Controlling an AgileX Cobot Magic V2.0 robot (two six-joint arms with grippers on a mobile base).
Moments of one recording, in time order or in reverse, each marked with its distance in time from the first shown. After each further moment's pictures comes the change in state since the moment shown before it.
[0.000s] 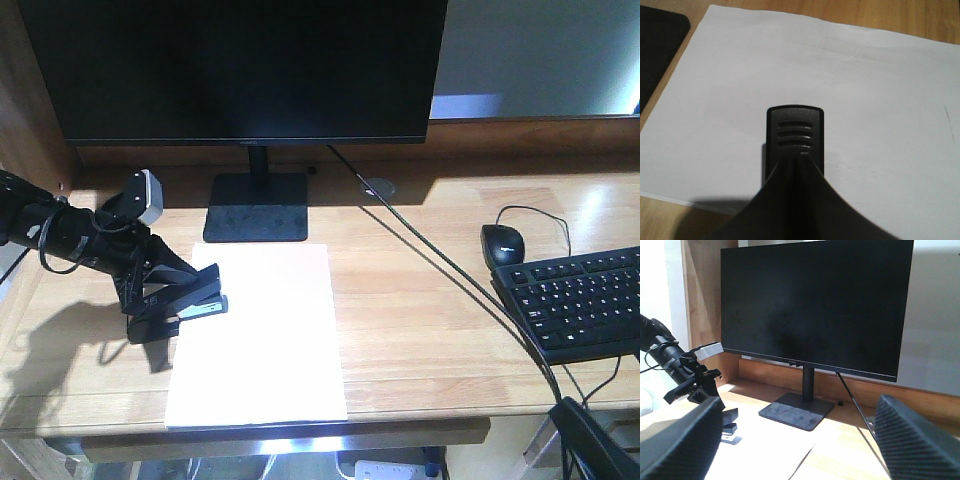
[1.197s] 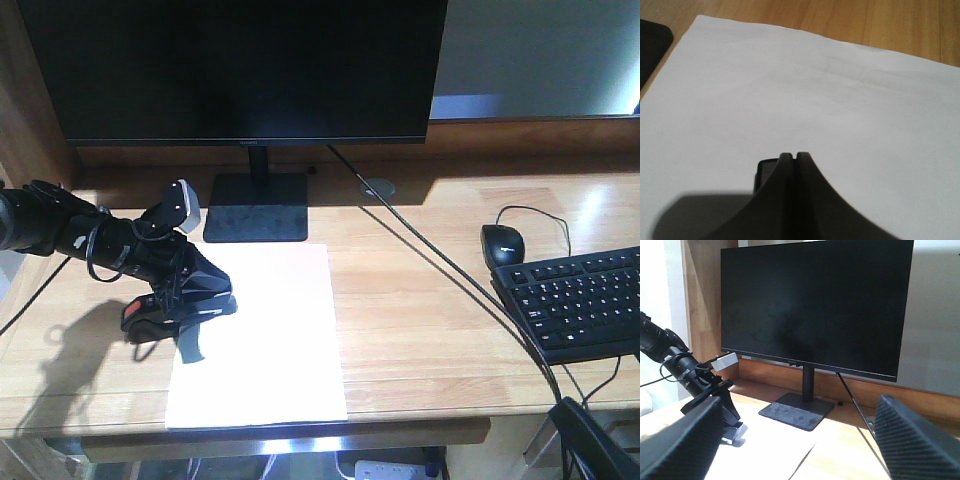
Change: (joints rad) left arm -0.100 0.064 -0.007 -0.063 -0.086 -0.036; right arm 0.000 0.000 0.000 0.000 0.000 0.000
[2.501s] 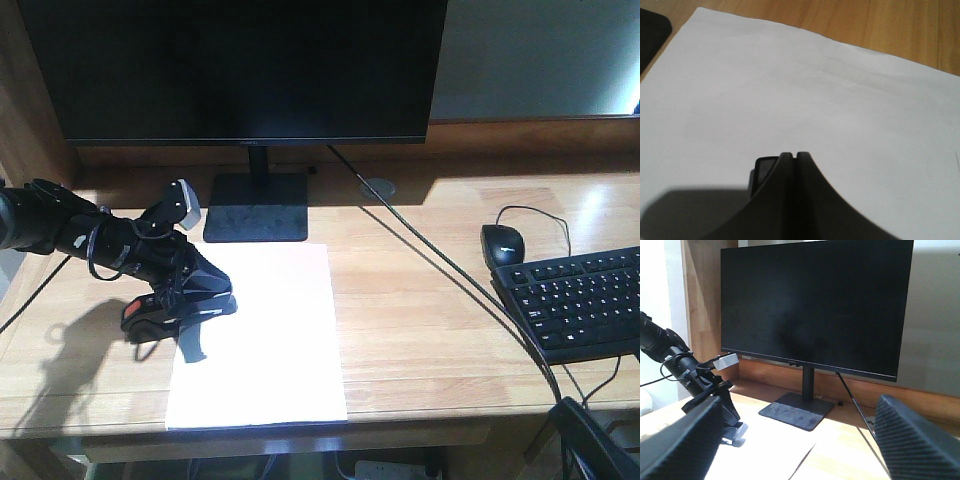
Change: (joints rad) left arm 0.000 -0.004 -0.008 0.027 0.006 -0.077; right arm 0.000 0.000 0.000 0.000 0.000 0.000
